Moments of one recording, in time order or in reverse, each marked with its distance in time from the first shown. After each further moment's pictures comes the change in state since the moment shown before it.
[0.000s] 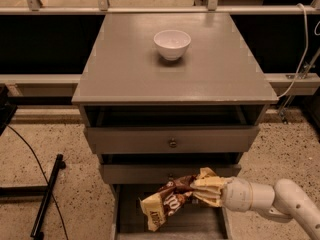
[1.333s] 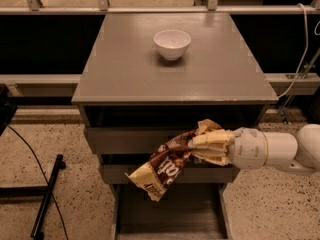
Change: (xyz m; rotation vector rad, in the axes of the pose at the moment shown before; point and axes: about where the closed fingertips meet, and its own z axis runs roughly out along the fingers) arm -0.106 -0.165 0.036 -0.104 0.002 -0.304
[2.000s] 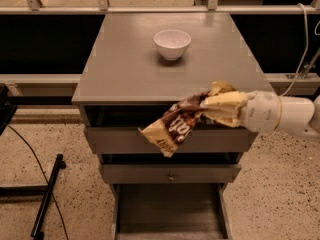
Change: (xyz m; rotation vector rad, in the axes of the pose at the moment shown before) arm 0.047 -0.079 -0.023 0.011 0.112 -0.150
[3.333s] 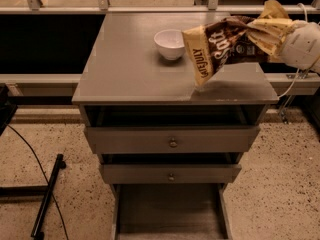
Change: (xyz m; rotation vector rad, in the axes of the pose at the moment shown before) arm 0.128 -0.159 -0.093 0.228 0.386 -0.093
